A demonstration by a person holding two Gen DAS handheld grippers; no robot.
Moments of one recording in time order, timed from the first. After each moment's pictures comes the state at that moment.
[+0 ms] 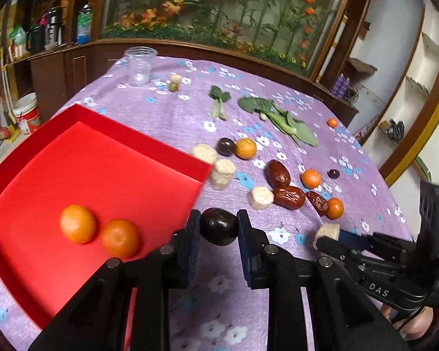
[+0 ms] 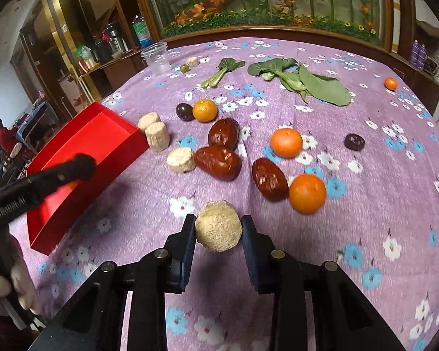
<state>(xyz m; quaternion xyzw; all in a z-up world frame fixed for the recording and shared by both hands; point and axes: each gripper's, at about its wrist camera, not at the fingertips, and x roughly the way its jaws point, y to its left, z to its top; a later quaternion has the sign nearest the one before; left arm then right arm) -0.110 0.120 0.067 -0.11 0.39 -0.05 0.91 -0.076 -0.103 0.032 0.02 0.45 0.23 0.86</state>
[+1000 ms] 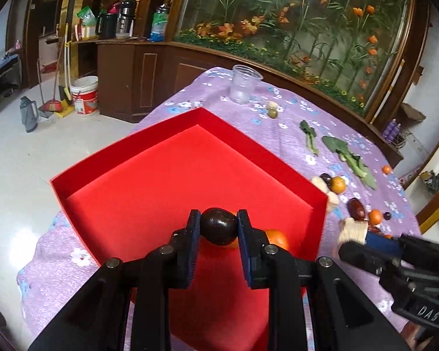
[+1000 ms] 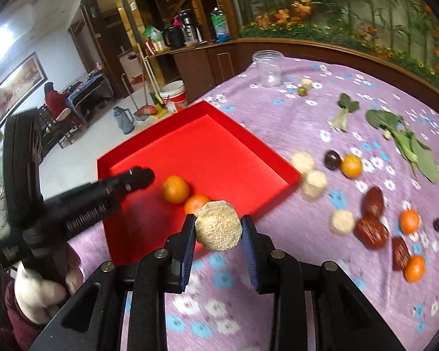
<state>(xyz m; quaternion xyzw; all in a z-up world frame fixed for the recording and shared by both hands) -0.150 0.235 0.064 -0.16 0.36 0.10 0.91 -0.080 0.055 0.083 -0.04 0.42 0.38 0.83</state>
